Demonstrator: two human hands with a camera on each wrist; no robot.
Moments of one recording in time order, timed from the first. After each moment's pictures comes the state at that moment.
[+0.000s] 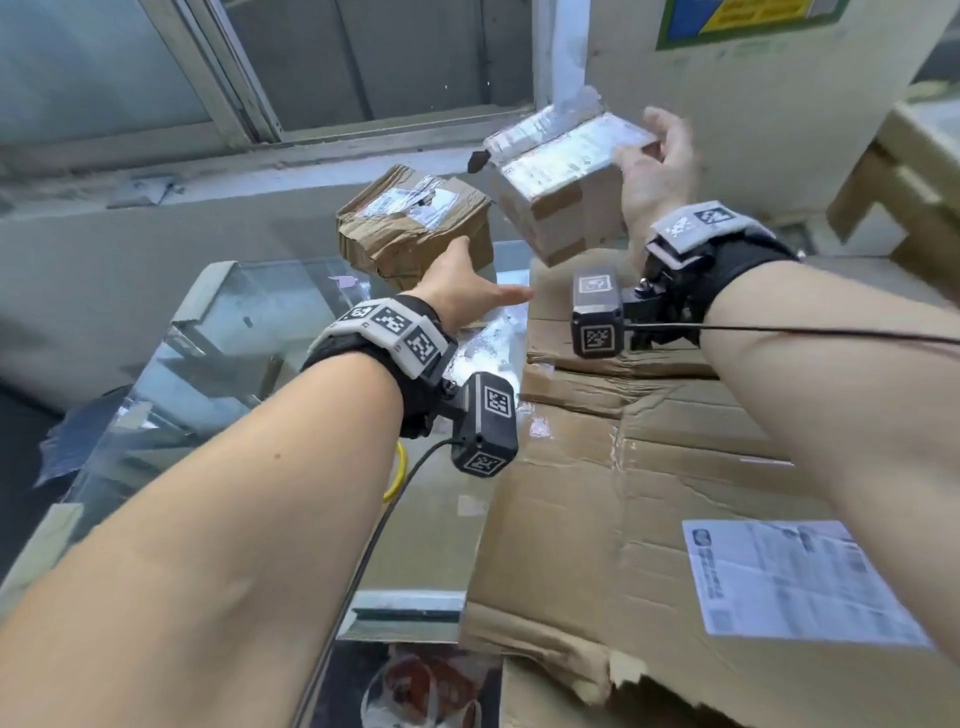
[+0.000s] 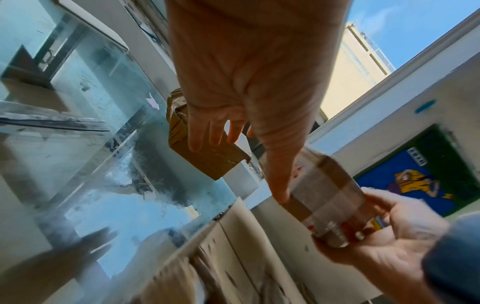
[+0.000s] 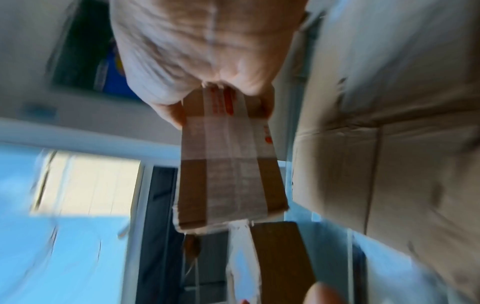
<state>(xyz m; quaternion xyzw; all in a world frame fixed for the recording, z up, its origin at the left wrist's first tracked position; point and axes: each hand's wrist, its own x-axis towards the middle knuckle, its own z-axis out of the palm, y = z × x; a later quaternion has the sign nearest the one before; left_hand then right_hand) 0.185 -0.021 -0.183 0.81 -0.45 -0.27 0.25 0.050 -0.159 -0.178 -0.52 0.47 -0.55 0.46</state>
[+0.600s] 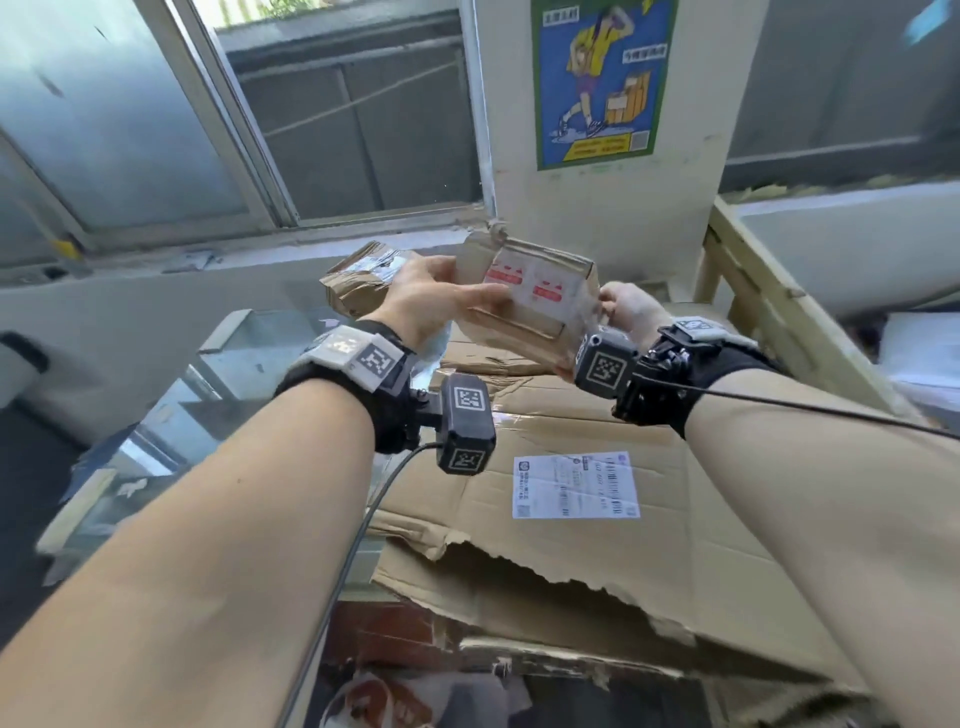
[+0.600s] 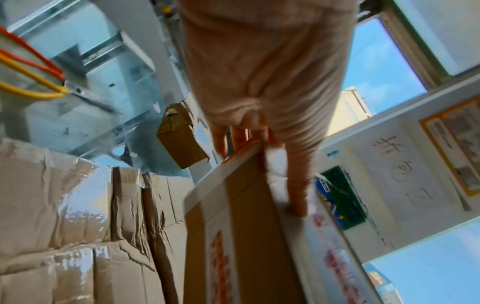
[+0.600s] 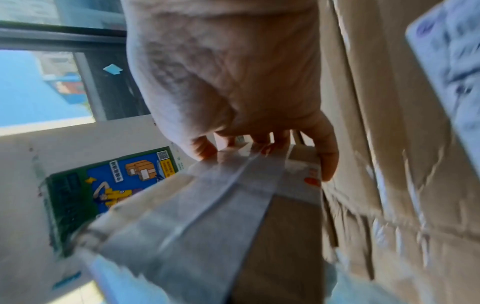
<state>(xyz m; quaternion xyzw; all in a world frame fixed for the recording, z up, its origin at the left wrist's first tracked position) 0.005 0.076 -0.080 0.70 -0.38 -0.34 0.50 -0.146 -0.072 -0.158 -0.38 0.47 -0.28 0.75</state>
